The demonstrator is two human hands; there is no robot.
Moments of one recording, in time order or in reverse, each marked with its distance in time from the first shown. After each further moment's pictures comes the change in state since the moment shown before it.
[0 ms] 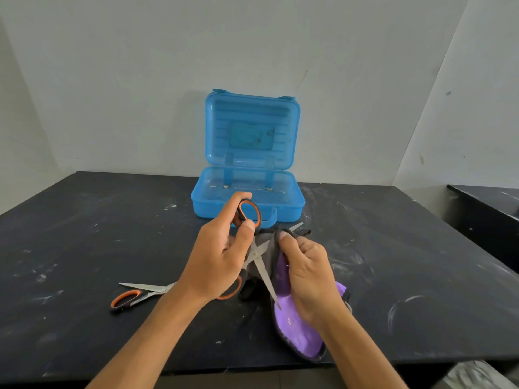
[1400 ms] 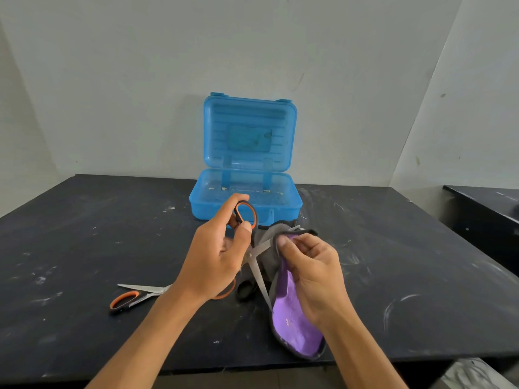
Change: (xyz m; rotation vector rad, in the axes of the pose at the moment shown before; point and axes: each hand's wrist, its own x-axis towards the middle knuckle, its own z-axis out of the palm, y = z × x) left_hand -0.001 -0.001 0.000 0.037 0.018 0.017; right_hand -0.006 -0.003 -0.017 0.221 -0.093 -0.084
